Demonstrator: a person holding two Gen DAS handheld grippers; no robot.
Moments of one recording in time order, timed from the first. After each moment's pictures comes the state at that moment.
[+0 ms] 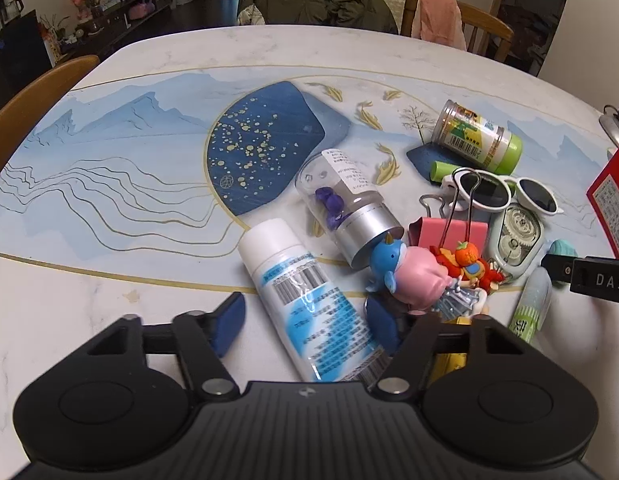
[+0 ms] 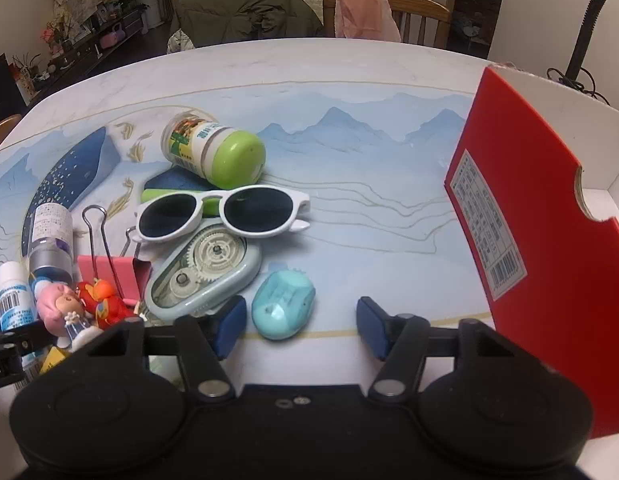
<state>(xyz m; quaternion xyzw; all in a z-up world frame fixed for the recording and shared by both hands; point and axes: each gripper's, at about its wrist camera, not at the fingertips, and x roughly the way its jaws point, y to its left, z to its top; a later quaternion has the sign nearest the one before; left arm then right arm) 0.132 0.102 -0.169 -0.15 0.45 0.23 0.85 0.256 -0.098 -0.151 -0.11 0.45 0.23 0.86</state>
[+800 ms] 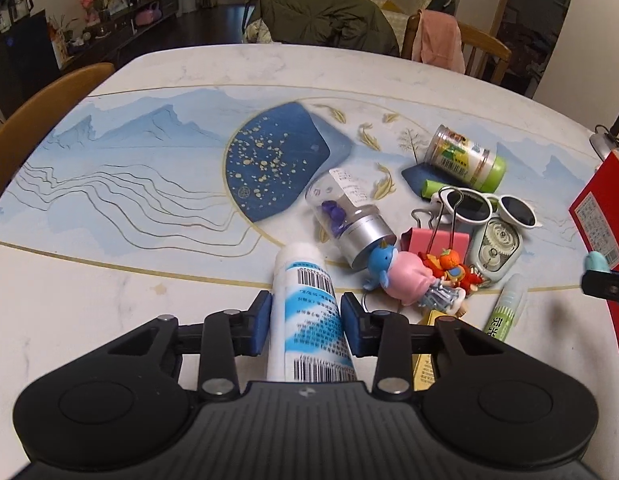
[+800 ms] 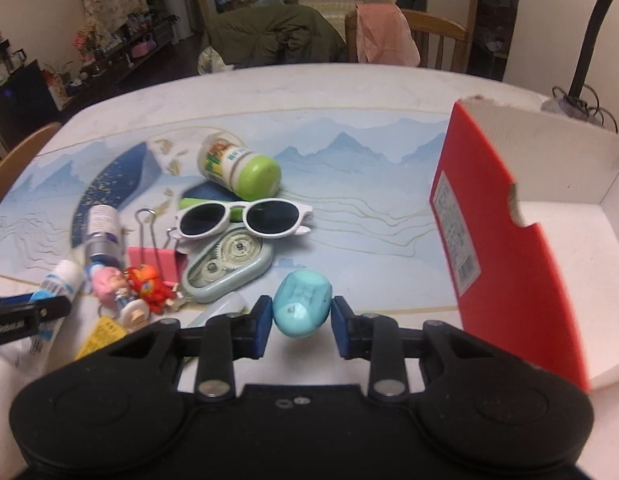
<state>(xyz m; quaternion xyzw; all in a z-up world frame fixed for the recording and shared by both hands) 0.106 0.098 -0.142 -0.16 0.43 0.24 0.86 0.226 -0.138 -0.102 -0.10 0.42 0.28 0.86</state>
